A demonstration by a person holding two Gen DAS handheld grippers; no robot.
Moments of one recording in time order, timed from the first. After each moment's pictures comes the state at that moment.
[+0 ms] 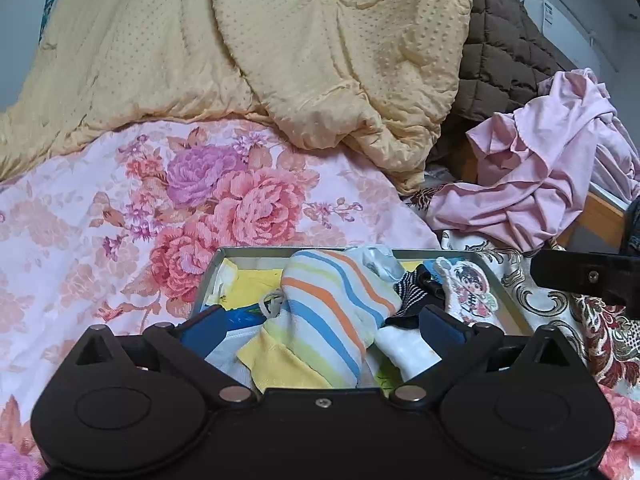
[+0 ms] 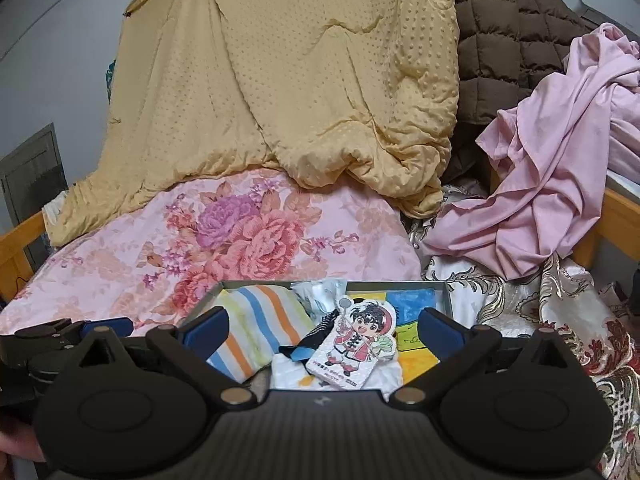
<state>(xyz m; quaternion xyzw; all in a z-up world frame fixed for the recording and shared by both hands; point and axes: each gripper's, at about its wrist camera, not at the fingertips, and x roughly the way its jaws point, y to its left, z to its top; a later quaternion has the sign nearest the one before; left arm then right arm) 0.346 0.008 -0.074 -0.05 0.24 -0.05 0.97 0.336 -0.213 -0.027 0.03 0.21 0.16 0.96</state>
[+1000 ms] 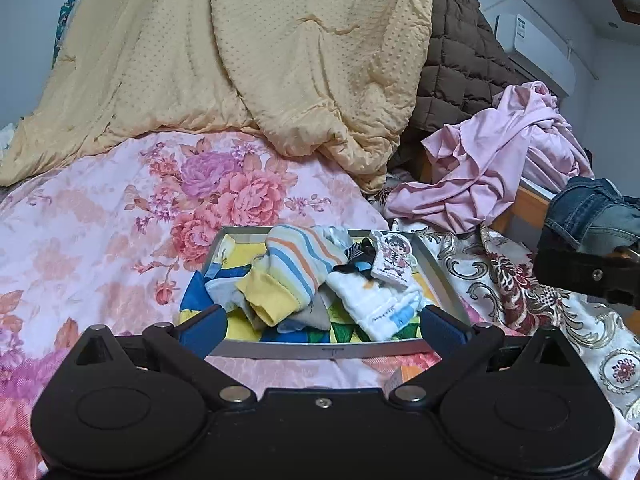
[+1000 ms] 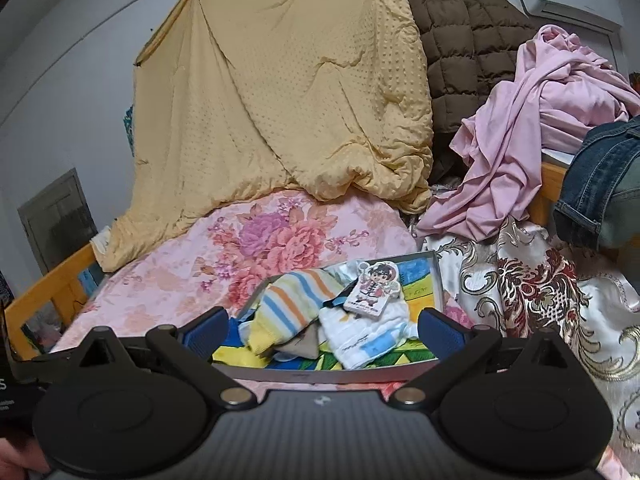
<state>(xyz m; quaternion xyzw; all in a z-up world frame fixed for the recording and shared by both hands) 0.194 -0.005 -0.039 -0.06 0.23 -0.07 0.97 0.176 -0.248 -0.006 0.10 0.19 0.17 0.96</state>
